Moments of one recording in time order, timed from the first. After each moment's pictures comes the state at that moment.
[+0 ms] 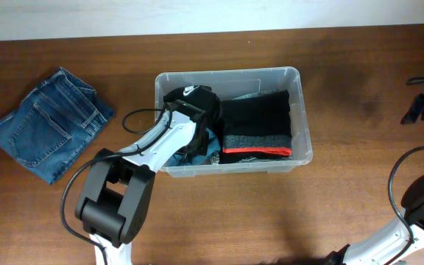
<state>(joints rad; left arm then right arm) -0.52 2.03 1.42 -0.92 -0.18 -0.36 -0.69 2.00 1.96 -1.46 -0.12 -0.11</state>
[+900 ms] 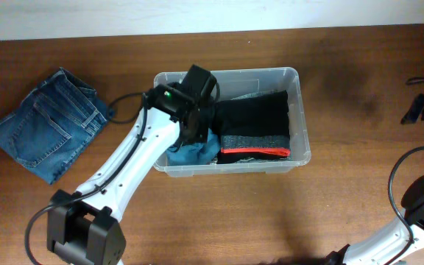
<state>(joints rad) -0.53 1.80 1.58 -1.15 -0.11 -0.38 -0.69 2.00 1.96 -1.46 -0.12 -0.11</state>
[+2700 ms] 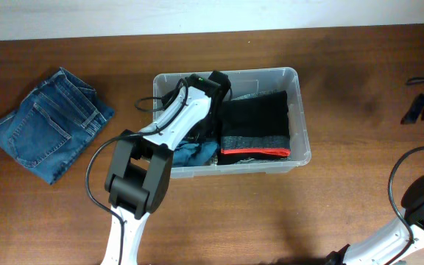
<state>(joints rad) -0.52 2.28 1.86 -1.24 -0.13 -0.43 -0.69 2.00 1.96 -1.46 -0.12 -0.11</state>
